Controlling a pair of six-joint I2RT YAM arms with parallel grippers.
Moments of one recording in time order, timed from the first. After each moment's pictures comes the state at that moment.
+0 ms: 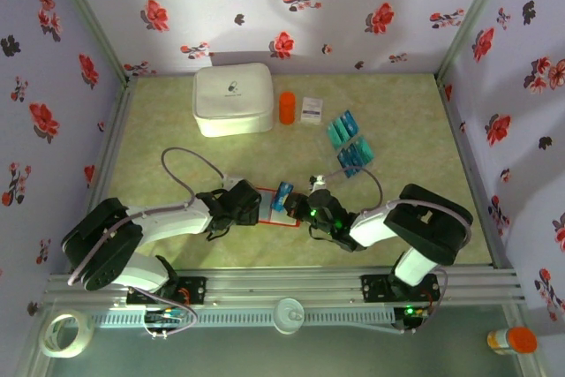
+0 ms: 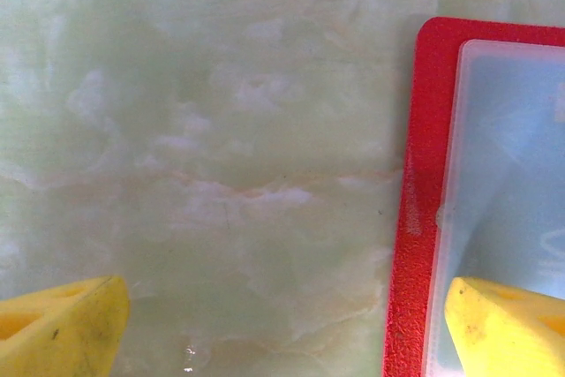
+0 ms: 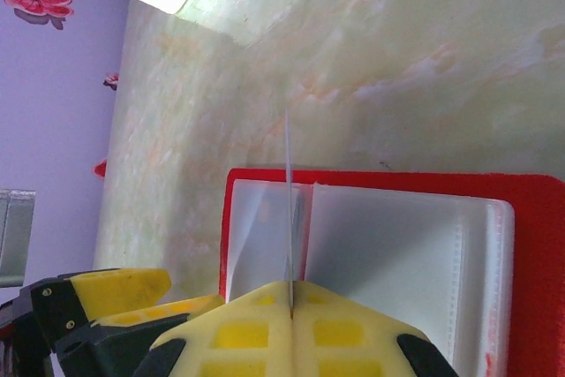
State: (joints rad) left arm -0.91 1.42 0.61 -0.39 -0.37 -0.75; right arm 0.96 1.62 0.36 0.79 0.07 1.14
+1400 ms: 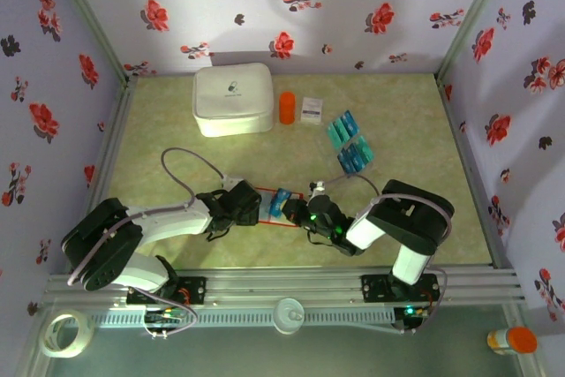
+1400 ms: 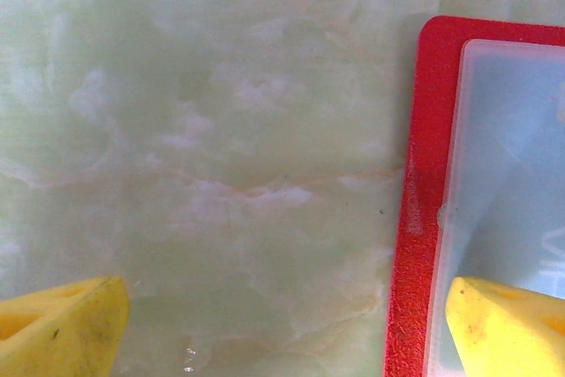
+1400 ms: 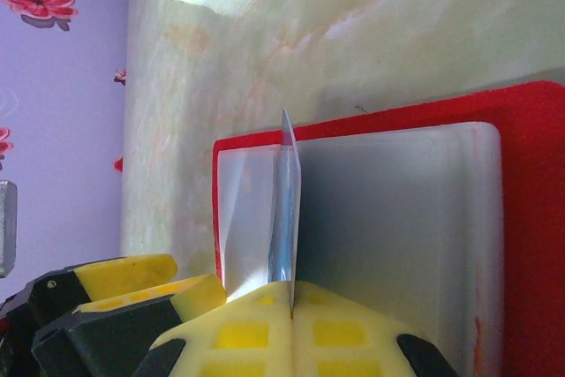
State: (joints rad) left arm -0.91 1.41 0.61 -0.38 -0.37 -0.75; right arm 0.98 1.74 0.33 0.96 0.03 1.26
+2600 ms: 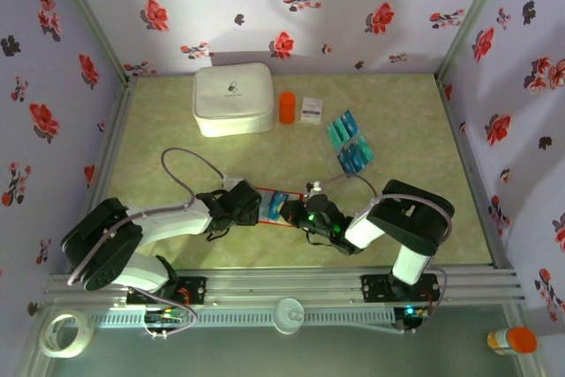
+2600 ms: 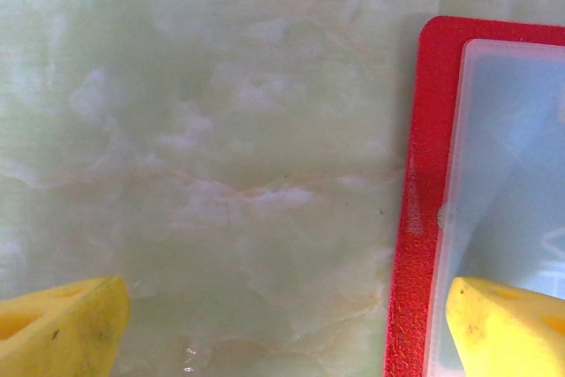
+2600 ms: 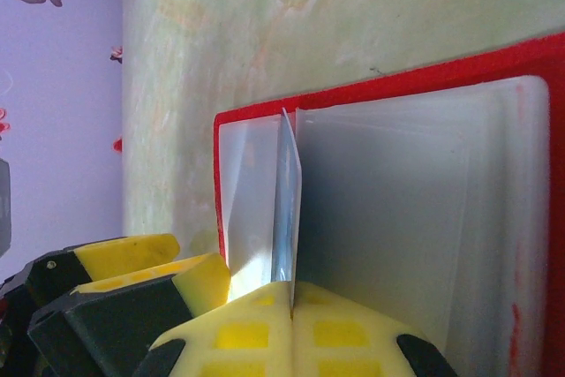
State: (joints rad) left arm -0.91 1.41 0.61 -0.38 -0.37 -0.75; right arm 0.98 1.73 0.35 0.91 -0.02 1.27
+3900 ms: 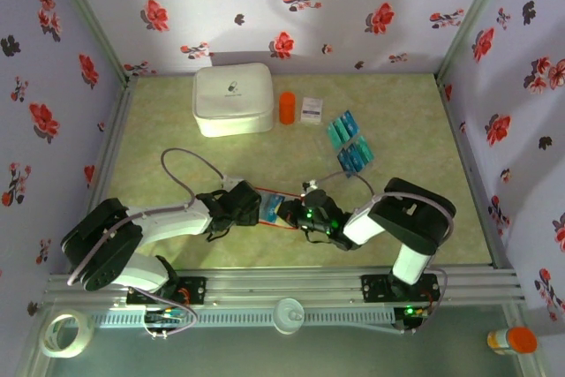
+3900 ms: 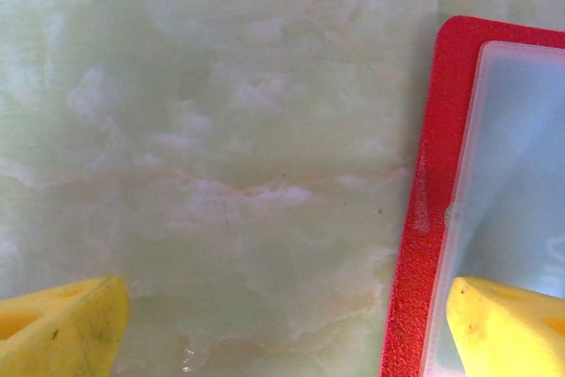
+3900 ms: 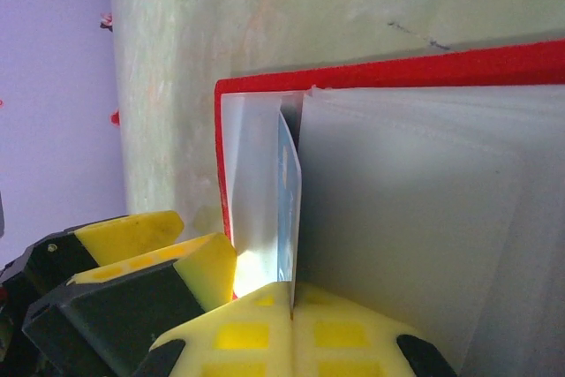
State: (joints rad) left arm -0.91 1.41 0.60 -0.37 -0.37 -0.76; right arm 0.95 1.74 0.39 0.83 -0.14 1.29
